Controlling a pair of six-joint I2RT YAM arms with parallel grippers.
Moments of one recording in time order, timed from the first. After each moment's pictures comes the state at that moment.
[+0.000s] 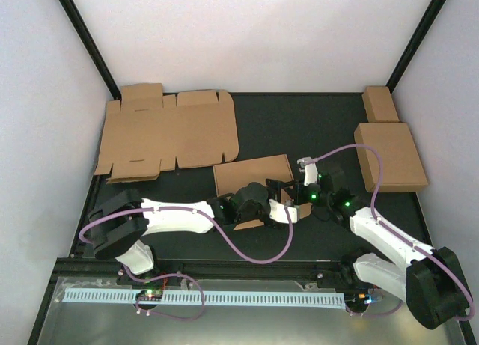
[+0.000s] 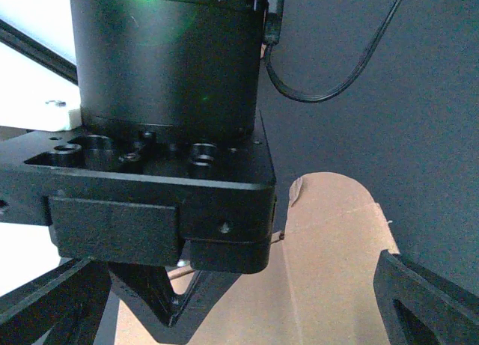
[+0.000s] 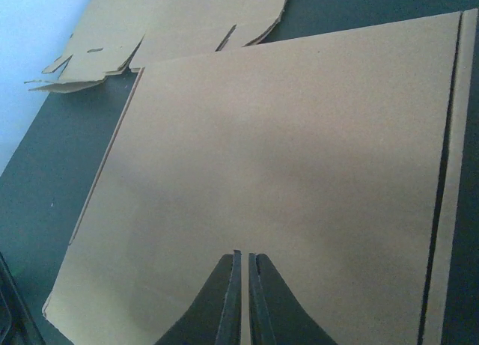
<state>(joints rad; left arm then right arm) -1.17 1.58 0.83 0.33 -0.06 0.73 0.46 1.03 0.46 -0.05 -0.40 0.39</state>
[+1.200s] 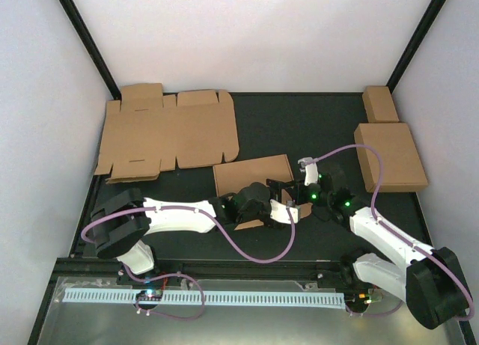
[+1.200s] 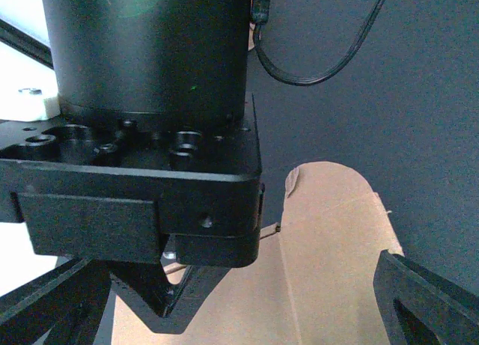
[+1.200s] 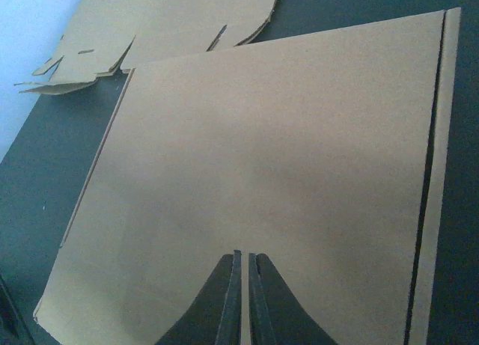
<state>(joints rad) -1.17 1.60 0.85 0.30 -0.07 0.74 0.46 1.03 0.46 -0.05 -0.39 0.39</state>
